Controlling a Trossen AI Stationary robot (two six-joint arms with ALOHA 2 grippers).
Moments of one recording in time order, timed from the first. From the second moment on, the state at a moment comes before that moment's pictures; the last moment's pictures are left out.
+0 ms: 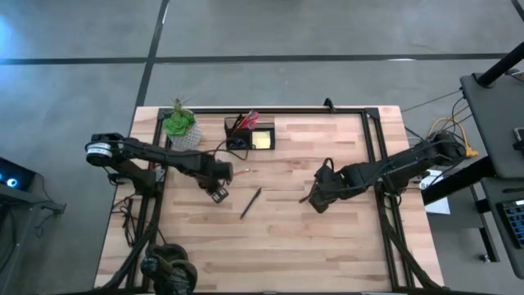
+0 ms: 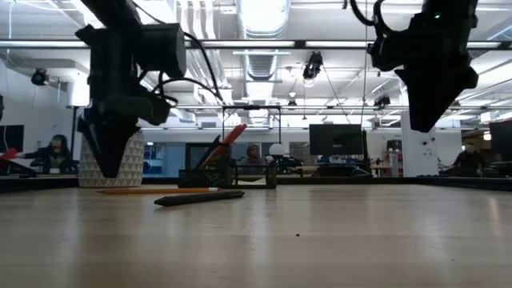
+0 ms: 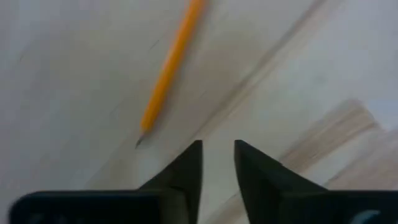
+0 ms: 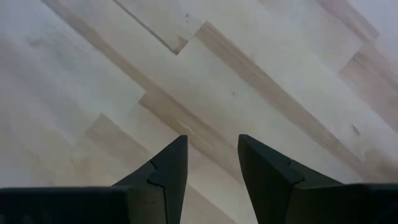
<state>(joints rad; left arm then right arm) 0.03 1.46 0.83 -0.82 -0.01 -0.72 0.28 1.42 0.98 -1.00 0.23 1.14</state>
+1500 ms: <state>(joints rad) 0.17 1.39 0.73 -0.81 -0.03 -1.17 0.18 1.42 0.99 -0.88 0.24 1.04</state>
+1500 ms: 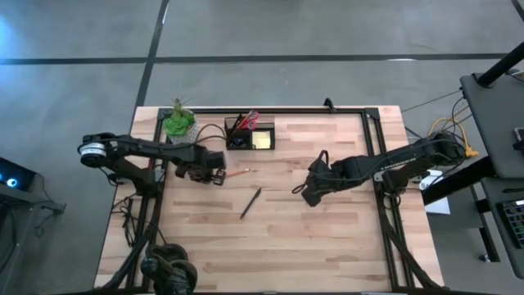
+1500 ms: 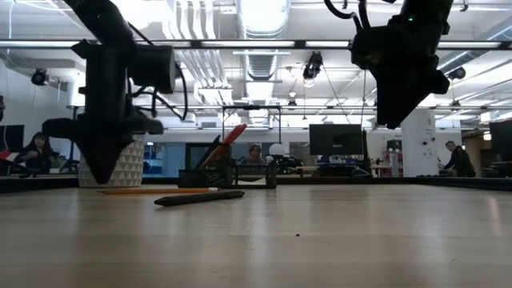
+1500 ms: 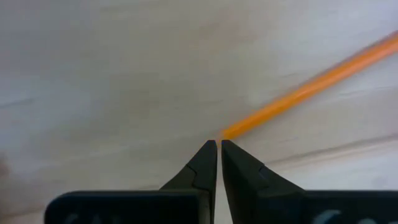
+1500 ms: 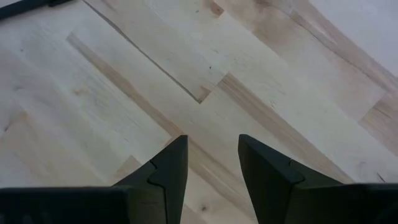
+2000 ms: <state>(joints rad) 0.14 1.39 0.71 -0.79 -0.05 -1.25 0.17 1.42 0.99 -0.88 0.26 0.99</state>
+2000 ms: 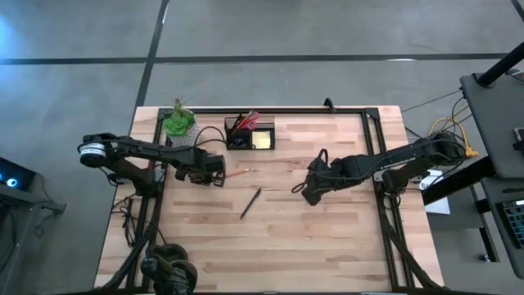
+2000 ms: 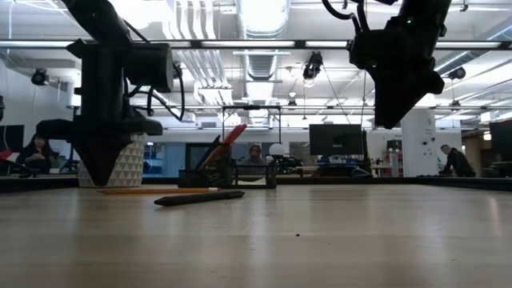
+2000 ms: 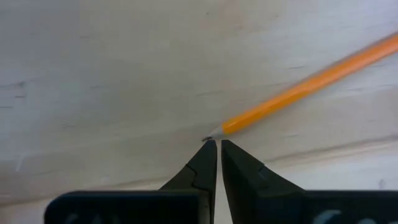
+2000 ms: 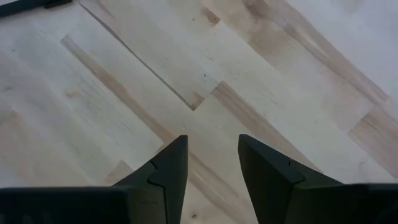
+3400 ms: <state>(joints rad) 0.13 1.39 0.64 -0.66 -0.08 -1.24 -0.07 1.80 1.32 -0.54 -0.08 0.04</state>
